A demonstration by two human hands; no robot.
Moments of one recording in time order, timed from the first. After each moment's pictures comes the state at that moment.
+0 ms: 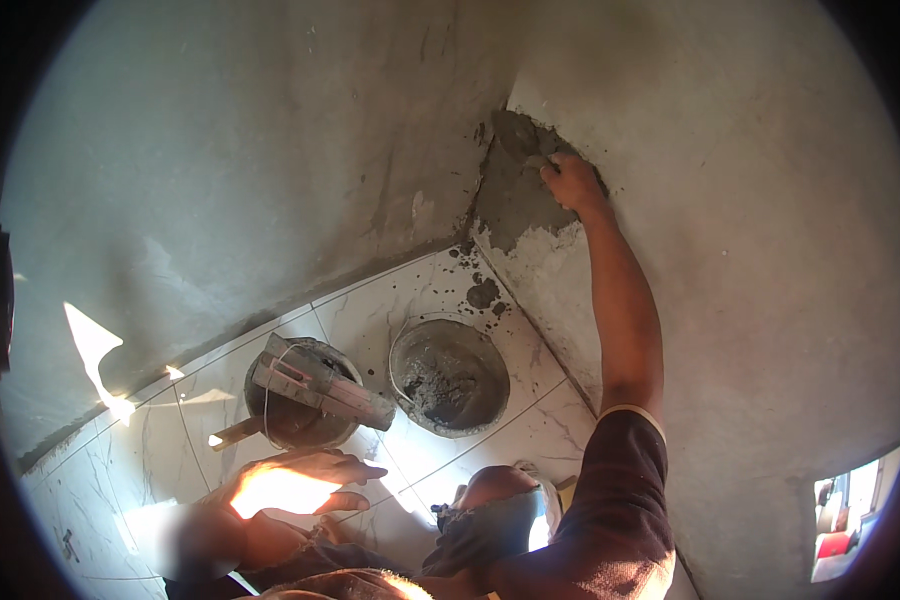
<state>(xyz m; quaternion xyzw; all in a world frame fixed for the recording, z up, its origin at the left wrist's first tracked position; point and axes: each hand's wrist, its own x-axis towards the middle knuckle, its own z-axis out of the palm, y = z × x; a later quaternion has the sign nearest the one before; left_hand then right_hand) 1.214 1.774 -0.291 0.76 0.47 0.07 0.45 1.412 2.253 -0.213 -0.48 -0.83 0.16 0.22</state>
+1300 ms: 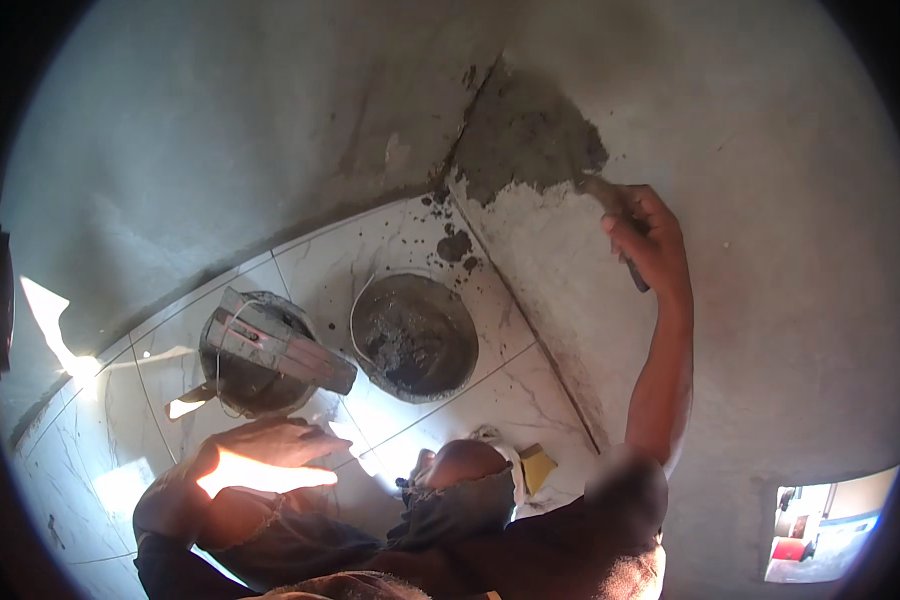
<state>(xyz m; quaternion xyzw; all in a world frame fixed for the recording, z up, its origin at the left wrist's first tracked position) 1.219 1.802 -0.290 0.69 0.48 -0.03 0.54 1.533 2.138 -0.183 -0.37 -0.81 0.34 0.30</state>
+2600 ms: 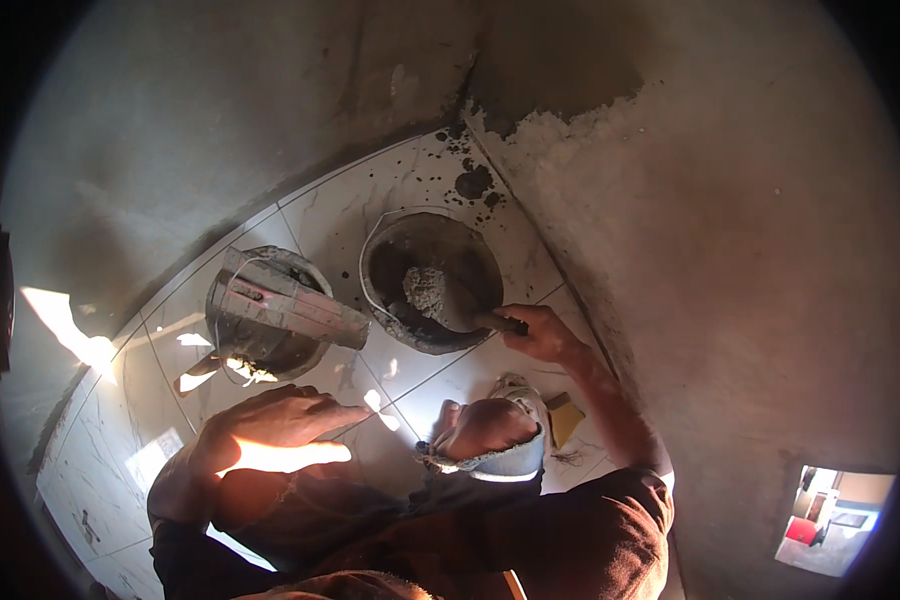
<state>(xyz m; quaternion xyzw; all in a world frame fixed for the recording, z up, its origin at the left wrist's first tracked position) 1.220 1.796 -0.300 0.76 0.47 0.04 0.45 1.563 2.030 -0.435 -0.32 -0.83 0.46 0.01</state>
